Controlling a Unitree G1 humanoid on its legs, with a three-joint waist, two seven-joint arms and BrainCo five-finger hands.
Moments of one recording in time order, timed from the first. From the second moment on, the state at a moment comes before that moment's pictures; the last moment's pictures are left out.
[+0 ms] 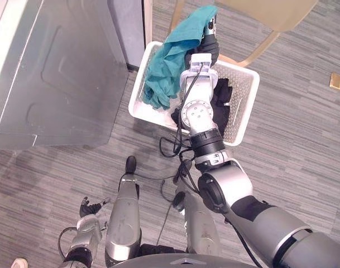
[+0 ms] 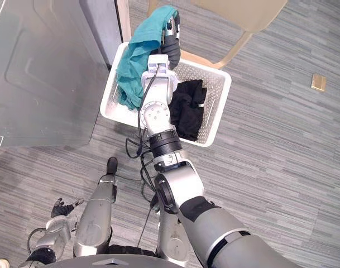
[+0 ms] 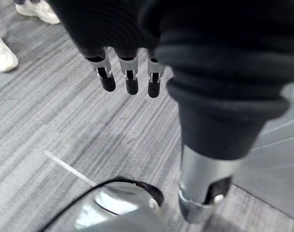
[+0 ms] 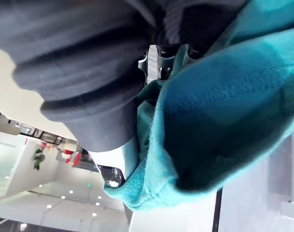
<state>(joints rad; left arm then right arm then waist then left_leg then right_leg) 0.01 0.14 0.03 0.74 -0.36 0.00 0.36 -1.08 0.13 -0.04 0.48 1.23 -0.42 -0.25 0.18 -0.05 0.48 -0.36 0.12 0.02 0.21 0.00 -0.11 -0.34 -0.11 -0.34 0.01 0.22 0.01</state>
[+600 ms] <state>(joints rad) 0.02 -0.02 0.24 -0.24 -0.29 -0.09 0.46 -1.00 0.12 0.00 0.36 1.13 -0.38 -0.27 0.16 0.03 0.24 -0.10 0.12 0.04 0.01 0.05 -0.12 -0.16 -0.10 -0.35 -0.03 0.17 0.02</state>
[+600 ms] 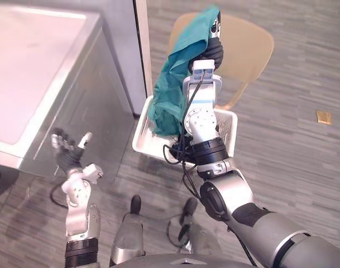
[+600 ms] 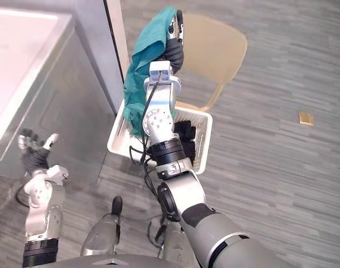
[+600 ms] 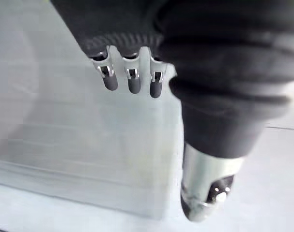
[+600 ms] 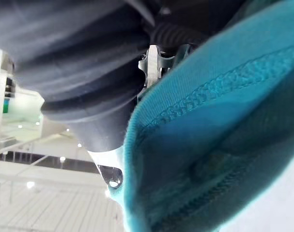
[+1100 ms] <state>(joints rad) -0.08 0.17 0.24 -0.06 -0.27 -0.12 0.38 -1.01 0.05 0.07 0.49 1.14 -0.27 -0.26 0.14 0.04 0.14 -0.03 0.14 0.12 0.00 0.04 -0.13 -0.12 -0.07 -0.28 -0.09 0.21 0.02</state>
